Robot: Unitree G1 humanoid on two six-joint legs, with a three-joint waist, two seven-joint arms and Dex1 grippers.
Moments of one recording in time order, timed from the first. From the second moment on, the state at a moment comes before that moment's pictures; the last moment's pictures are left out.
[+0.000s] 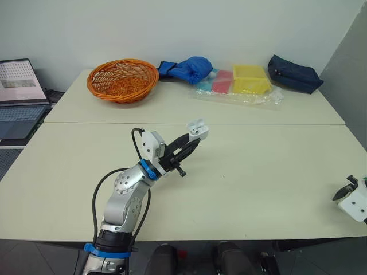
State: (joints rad) left arm -0.26 0.24 -0.04 -0.15 -0.43 0.11 -0.74; right arm -0.54 -1.30 0.41 0.81 -0.51 -1.08 1.16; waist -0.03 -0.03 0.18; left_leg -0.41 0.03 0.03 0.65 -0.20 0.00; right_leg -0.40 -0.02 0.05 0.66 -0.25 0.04
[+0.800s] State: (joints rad) left arm -0.27 0.23 -0.05 -0.14 -0.43 0.10 -0.75; right arm -0.25 -1.31 0.25 0.47 0.03 -0.50 1.40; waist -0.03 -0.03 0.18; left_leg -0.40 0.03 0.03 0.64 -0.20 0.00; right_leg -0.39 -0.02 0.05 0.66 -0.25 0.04
